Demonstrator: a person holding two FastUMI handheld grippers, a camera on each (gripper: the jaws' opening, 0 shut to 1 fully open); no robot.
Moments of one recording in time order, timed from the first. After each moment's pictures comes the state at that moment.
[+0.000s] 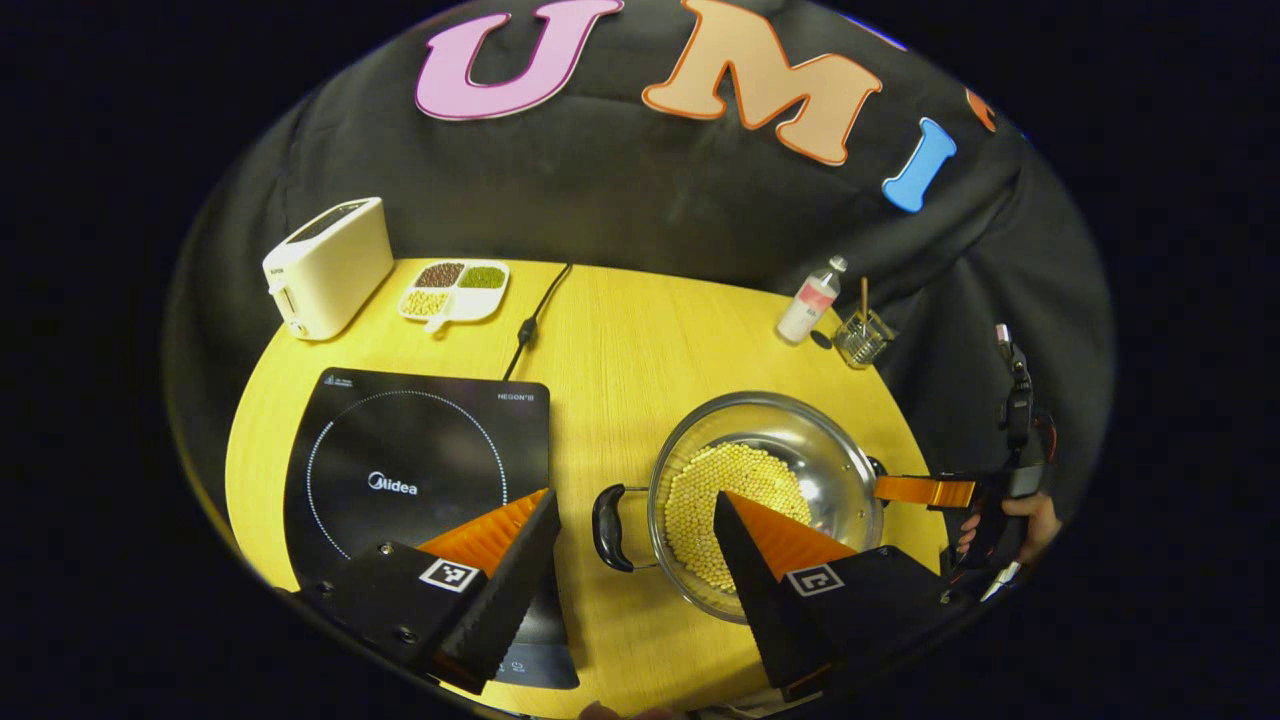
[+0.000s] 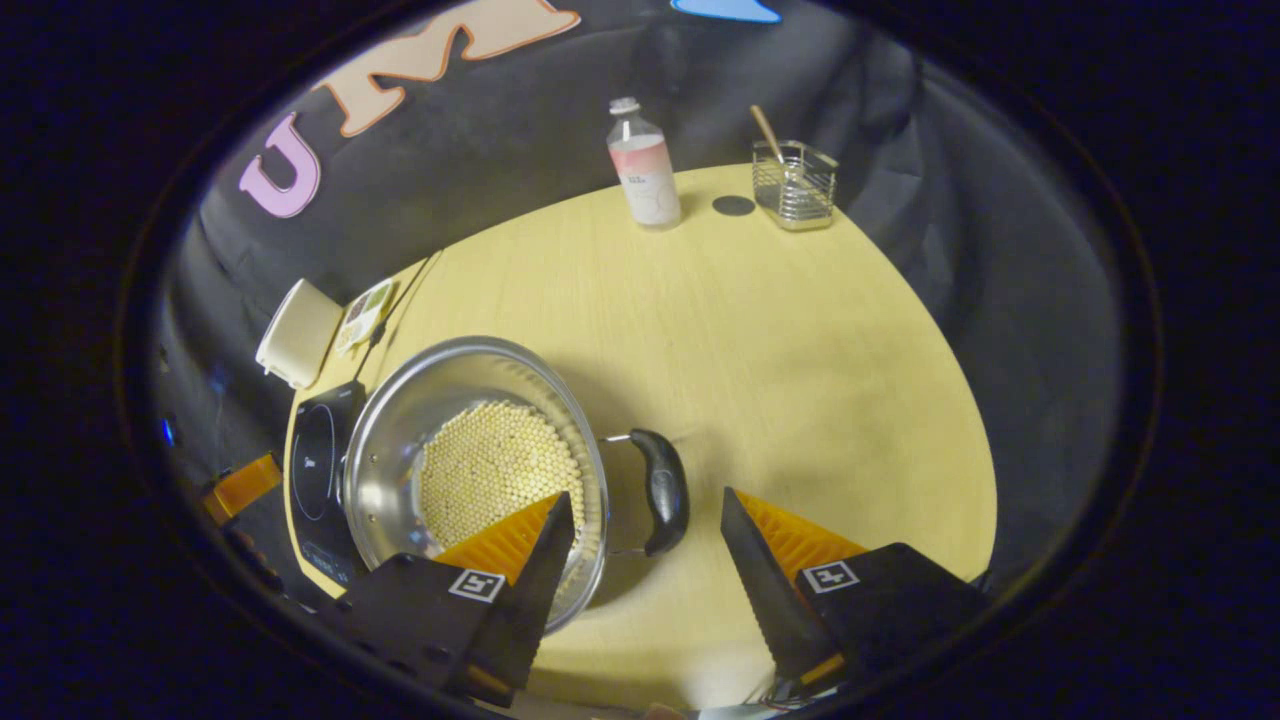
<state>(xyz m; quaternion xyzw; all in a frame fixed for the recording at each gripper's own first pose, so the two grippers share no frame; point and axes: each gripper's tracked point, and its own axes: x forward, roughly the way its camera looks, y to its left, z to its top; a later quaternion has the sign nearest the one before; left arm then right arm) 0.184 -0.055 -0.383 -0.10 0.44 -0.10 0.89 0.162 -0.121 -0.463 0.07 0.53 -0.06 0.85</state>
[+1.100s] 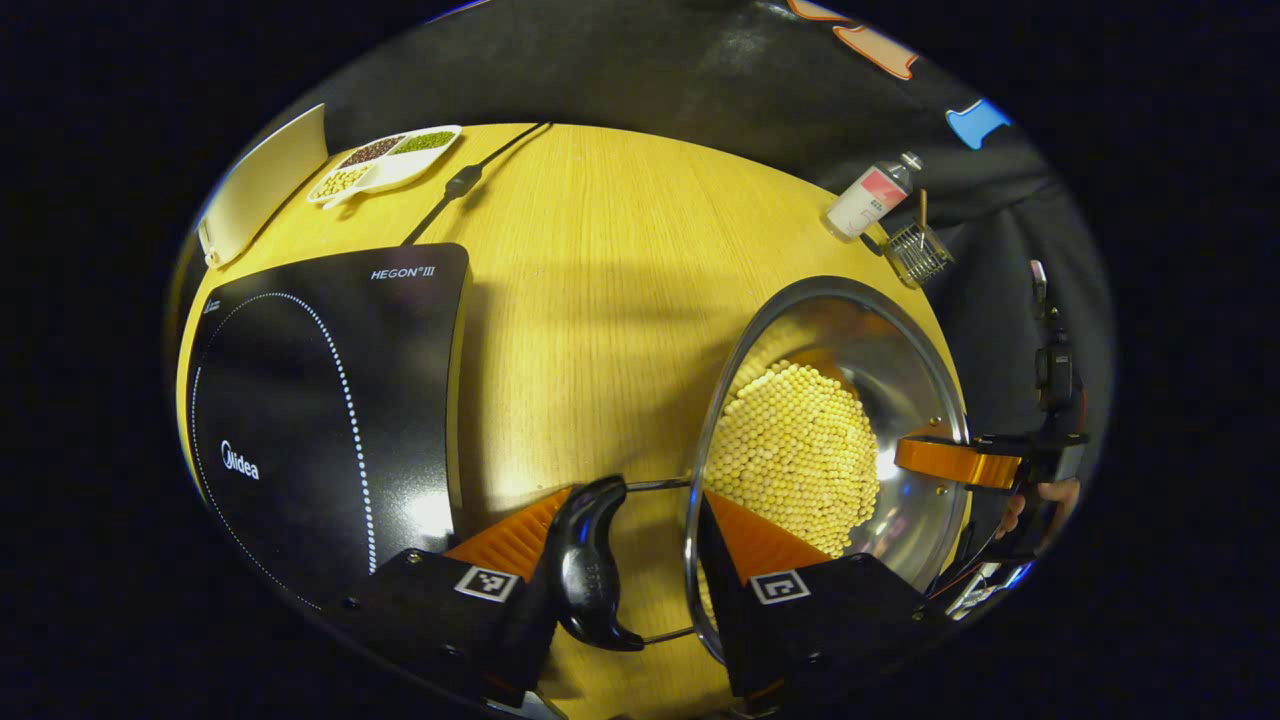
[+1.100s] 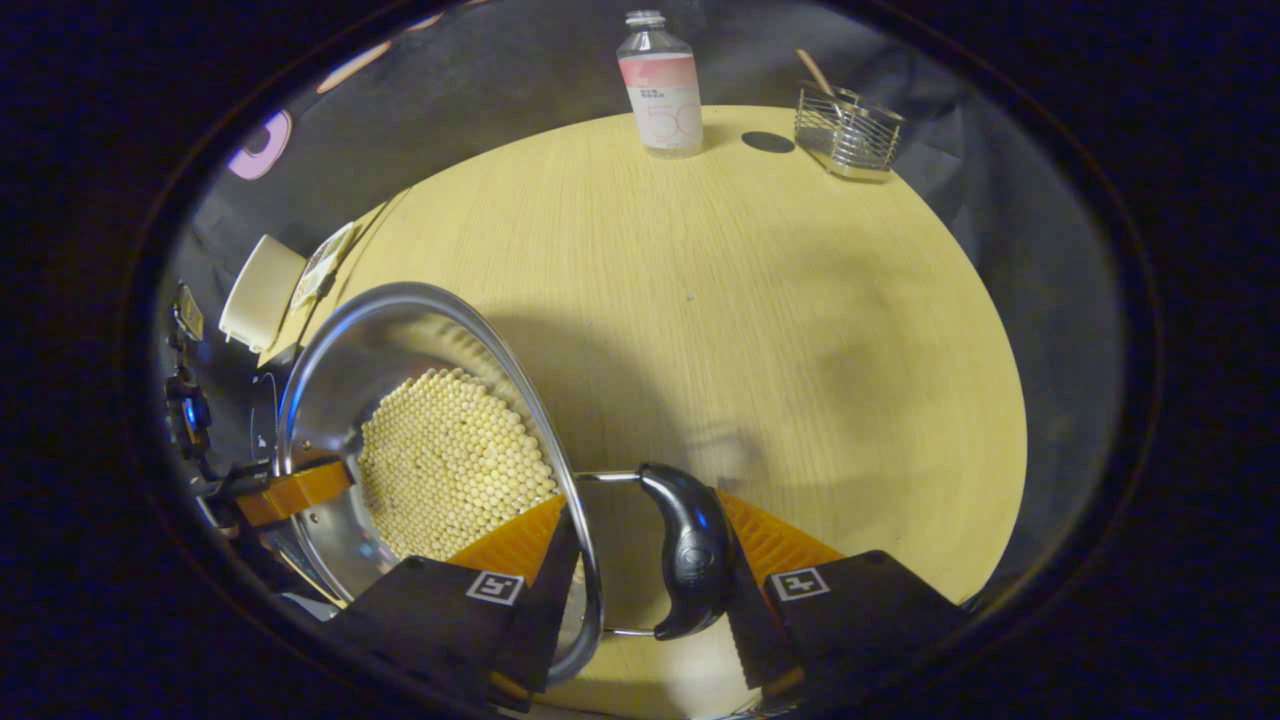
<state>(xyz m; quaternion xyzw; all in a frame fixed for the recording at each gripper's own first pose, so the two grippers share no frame) 0.197 -0.079 -0.517 -0.11 0.57 -0.12 0.80 0.175 -0.119 -0.525 0.04 0.60 -0.05 0.80</state>
